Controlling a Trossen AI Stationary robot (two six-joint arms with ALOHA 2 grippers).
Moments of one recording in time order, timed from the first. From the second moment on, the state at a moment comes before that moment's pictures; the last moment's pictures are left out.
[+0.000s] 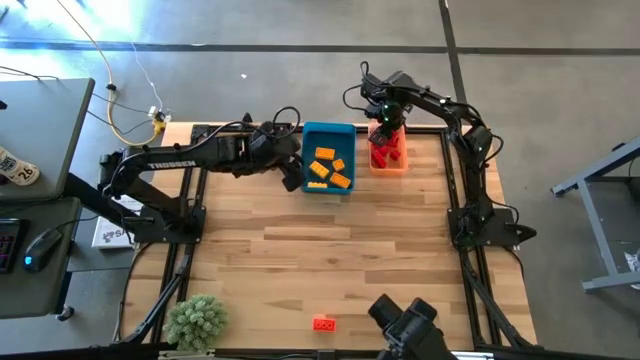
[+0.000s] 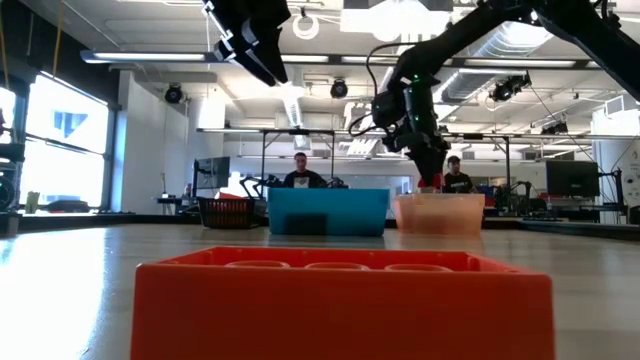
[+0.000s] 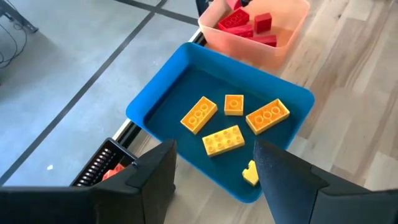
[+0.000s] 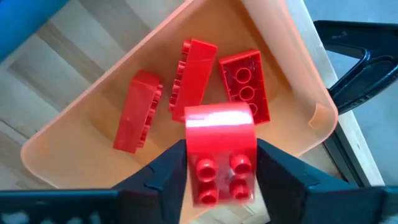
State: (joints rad) left arm 0.30 1.43 1.30 -0.68 -0.45 -0.13; right arm -0.82 2.07 1.81 -1.35 0.08 -0.17
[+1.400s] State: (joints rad) left arm 0.06 1.43 1.30 -0.72 -0.01 -0.16; right arm -0.50 2.07 2.03 -1.51 0.02 0.43
